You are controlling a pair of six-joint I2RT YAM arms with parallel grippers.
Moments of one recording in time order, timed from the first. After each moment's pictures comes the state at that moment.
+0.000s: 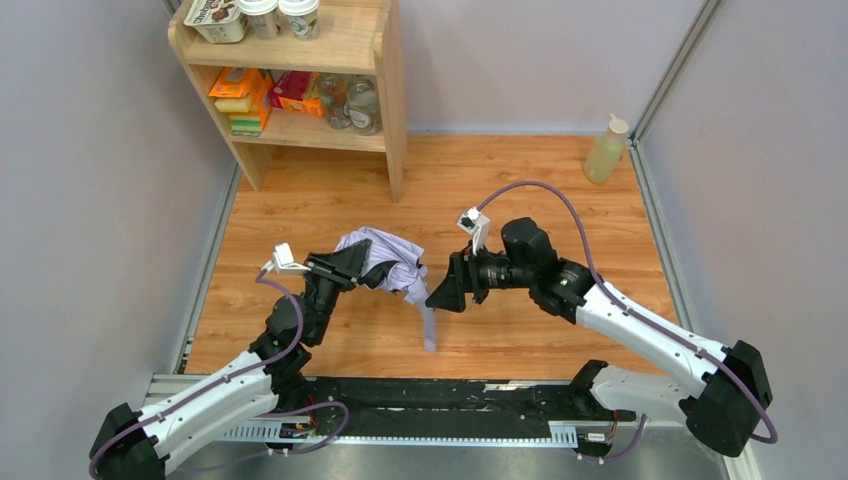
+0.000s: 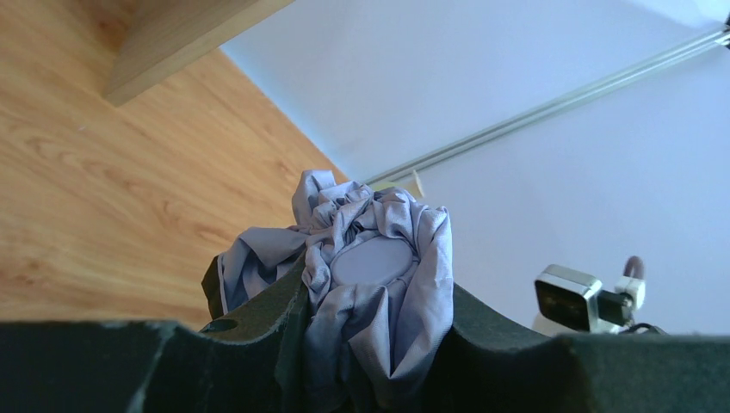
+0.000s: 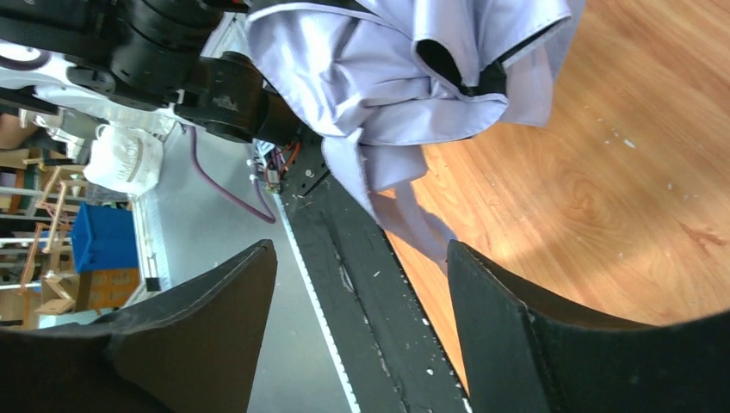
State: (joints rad) left arm -0.79 0.55 0.16 0.55 -0.54 -1.06; right arm 0.79 1.08 0.82 -0.17 -0.56 0.51
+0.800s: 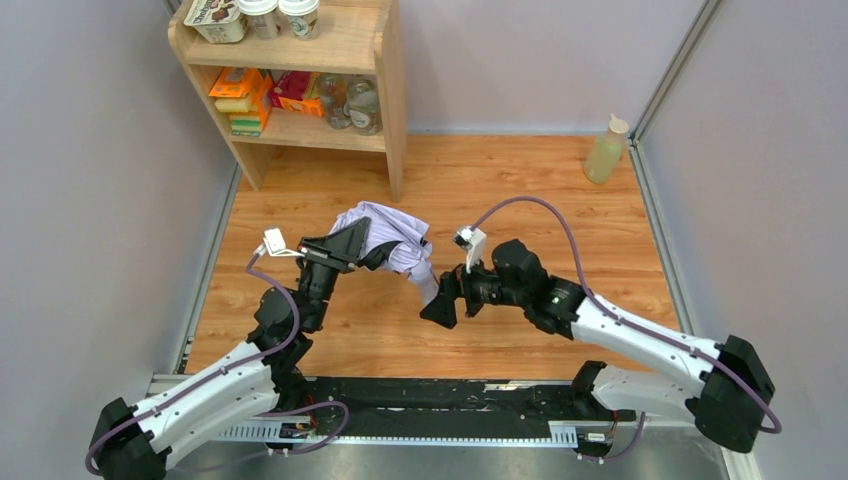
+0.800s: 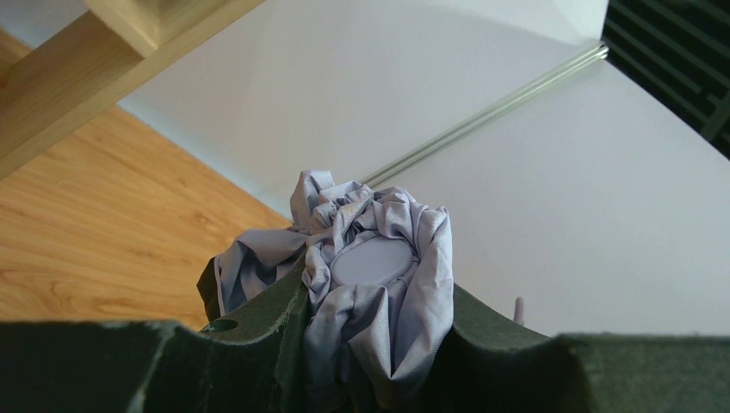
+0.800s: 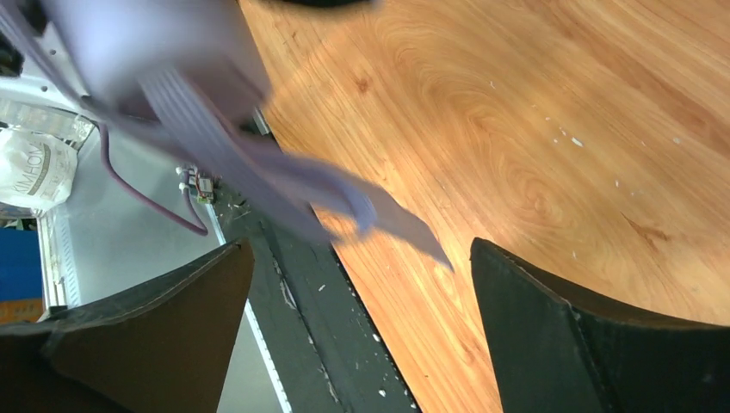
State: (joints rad) left arm -0.79 0.62 0.28 0.71 -0.48 -0.96; right arm 0.90 1.11 0.74 -0.08 -0.34 0.46
